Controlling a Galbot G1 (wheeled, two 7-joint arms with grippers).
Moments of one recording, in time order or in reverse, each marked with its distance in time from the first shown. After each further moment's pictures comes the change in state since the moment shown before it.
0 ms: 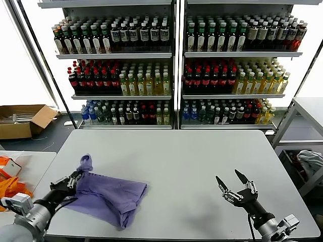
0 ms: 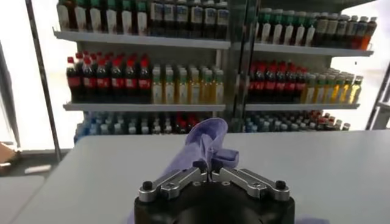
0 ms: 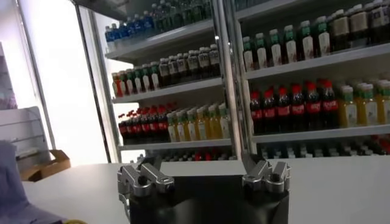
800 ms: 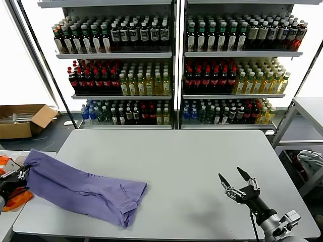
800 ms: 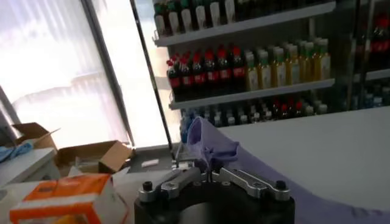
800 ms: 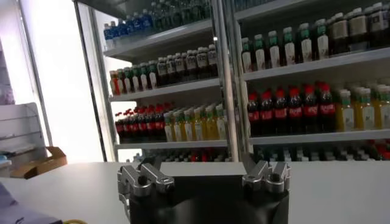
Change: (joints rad) left arm -0.009 0.173 -0.204 0.329 0.021 -0.058 0.013; right arm 0.019 -0.034 0.015 -0.029 0.014 0.011 -0.003
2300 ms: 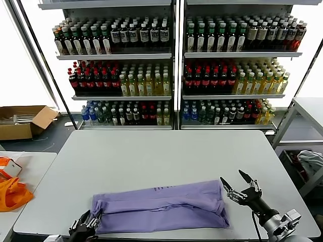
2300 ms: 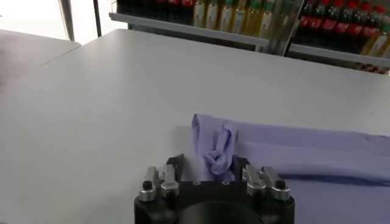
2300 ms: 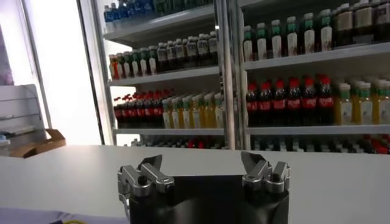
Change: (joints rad) left arm 0.144 -0.417 0.445 -0.322 0.136 0.119 -0.276; right arm 0.018 -0.041 -0.013 -0.045 -0.007 -0.005 -0.010
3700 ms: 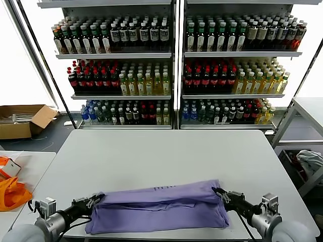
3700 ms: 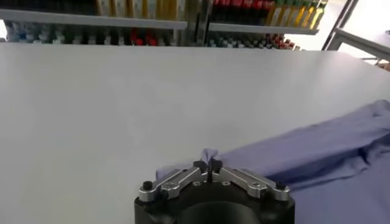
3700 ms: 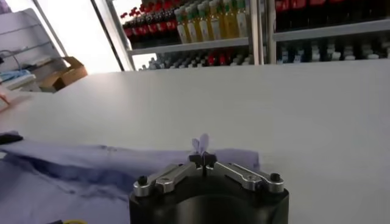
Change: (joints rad) left arm -0.160 0.319 -0.117 0.085 -0.162 0.150 0.388; right arm 0.023 -0.085 -0.049 0.141 0.082 -0.536 0.119
